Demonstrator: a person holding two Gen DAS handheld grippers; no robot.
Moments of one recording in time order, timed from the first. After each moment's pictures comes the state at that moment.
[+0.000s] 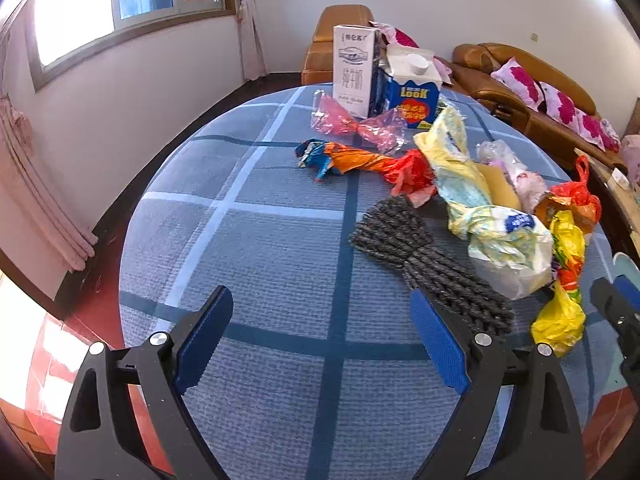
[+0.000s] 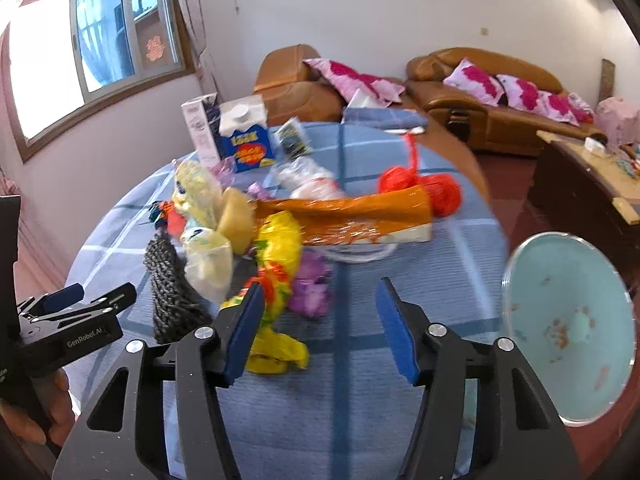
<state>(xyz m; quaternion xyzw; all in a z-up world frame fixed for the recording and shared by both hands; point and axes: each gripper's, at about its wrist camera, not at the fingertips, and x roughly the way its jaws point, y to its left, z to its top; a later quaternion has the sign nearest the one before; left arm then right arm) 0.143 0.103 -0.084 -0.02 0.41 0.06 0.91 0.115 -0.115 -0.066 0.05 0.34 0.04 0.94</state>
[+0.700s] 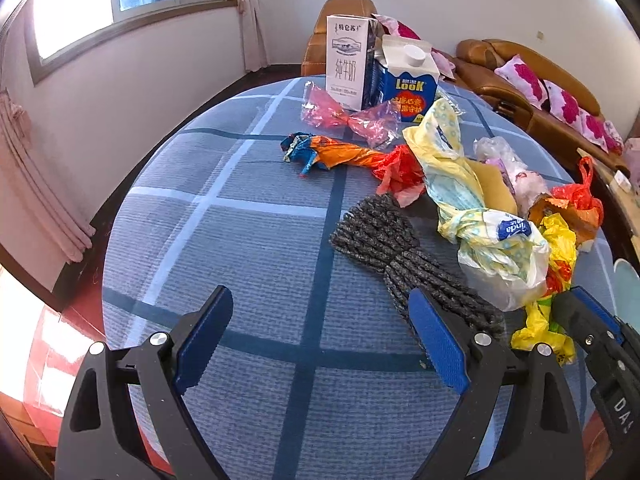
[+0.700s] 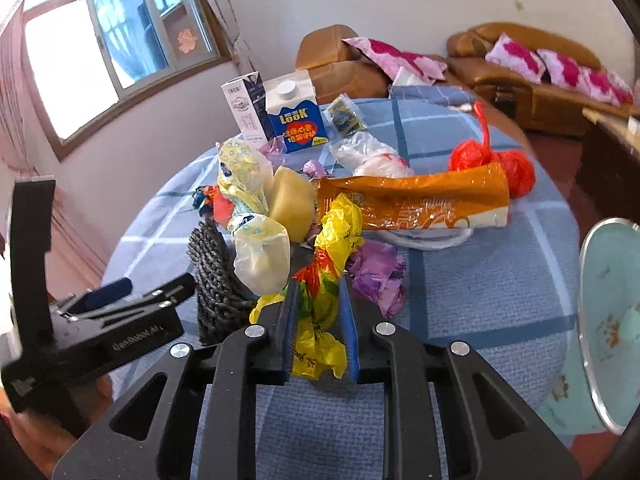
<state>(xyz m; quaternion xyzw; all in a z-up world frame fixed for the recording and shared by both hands) 0.152 0.087 -0.088 -0.03 0.42 0.06 0.90 0.130 -0.100 -0.076 0.10 0.37 0.13 0.92</state>
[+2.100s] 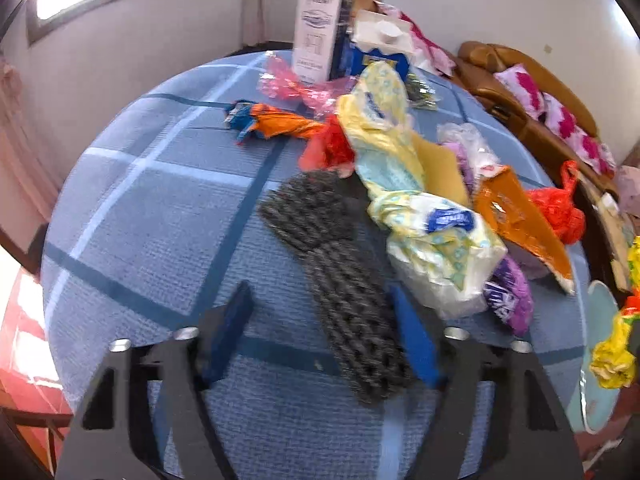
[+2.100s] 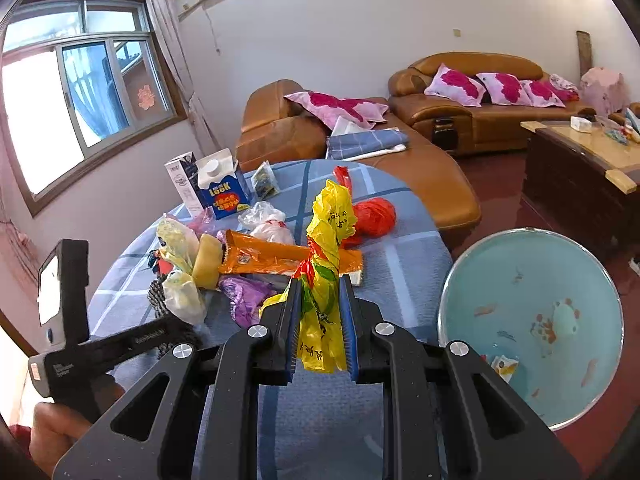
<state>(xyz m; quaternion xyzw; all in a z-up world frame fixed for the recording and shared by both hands) 0.162 0.046 -0.099 -0.09 0.45 0.03 0.89 0.078 -0.191 -0.046 0.12 0.29 0.03 0.95</state>
